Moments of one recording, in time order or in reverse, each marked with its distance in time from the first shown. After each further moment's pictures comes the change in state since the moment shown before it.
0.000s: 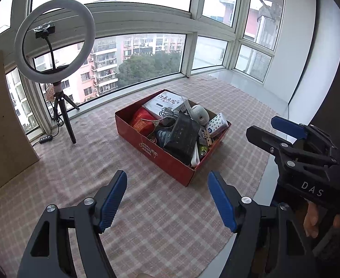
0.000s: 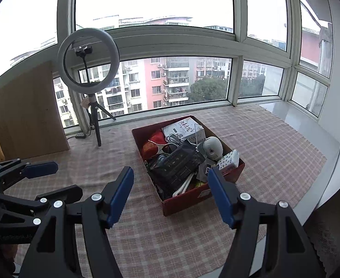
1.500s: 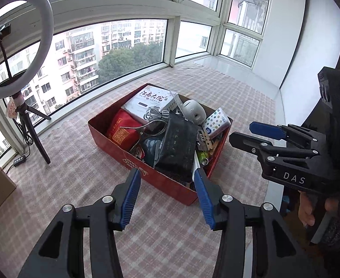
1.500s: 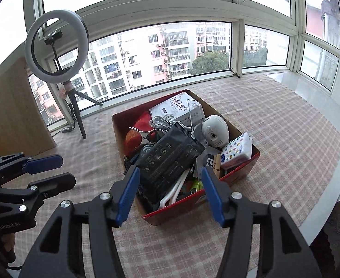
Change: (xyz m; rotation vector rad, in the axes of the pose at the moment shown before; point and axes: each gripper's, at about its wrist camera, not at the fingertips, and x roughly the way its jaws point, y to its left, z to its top) left arm 0.092 -0.003 0.040 0.117 0.061 -0.106; right arm 0.105 -0.052 0.004 0.088 0.146 0.040
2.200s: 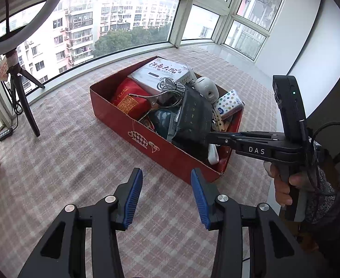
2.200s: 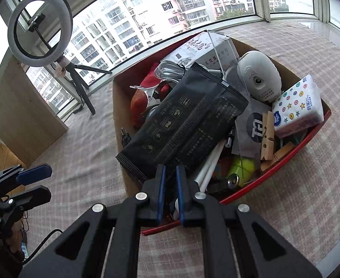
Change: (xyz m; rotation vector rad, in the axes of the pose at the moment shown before) left arm 0.039 0.049 -0.030 -0.094 0.106 -0.075; right arm 0.120 -0.014 -0.023 0.105 0.239 0.247
